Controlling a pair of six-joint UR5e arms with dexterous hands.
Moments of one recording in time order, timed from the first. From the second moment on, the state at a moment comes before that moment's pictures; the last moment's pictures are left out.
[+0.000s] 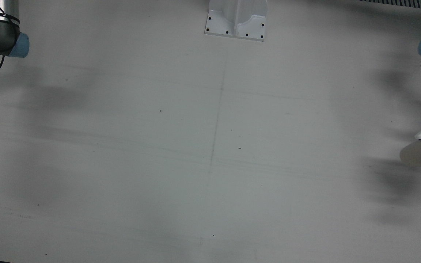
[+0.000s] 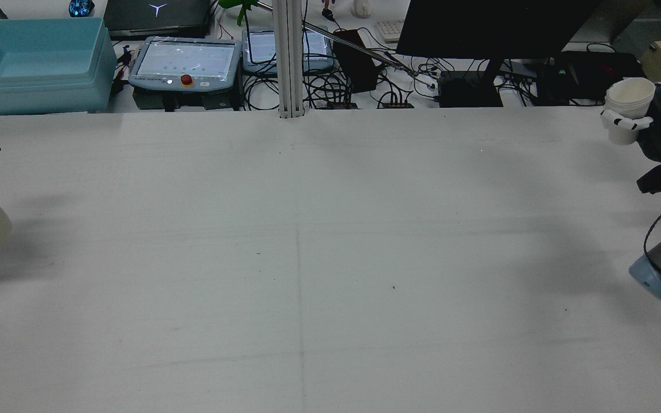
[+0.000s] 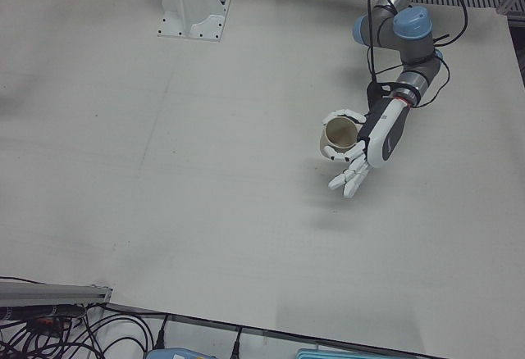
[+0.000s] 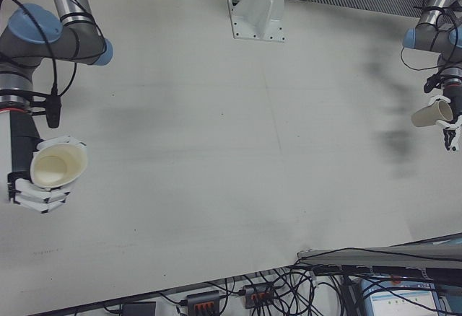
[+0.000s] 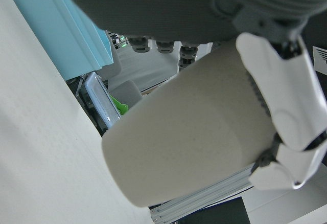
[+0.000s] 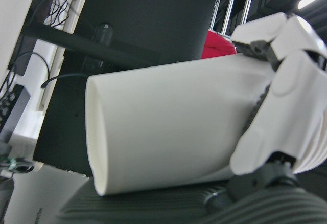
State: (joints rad) left arm -0.90 -1.36 -1.72 -0.42 1.24 0.62; right arm 1.18 -1.38 1.15 -2.68 -1.18 -0.35
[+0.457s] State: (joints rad) left arm -0.89 -1.35 -1.51 -0.70 1.24 0.83; right arm 1.18 -1.38 0.91 -2.50 -1.12 -0.30
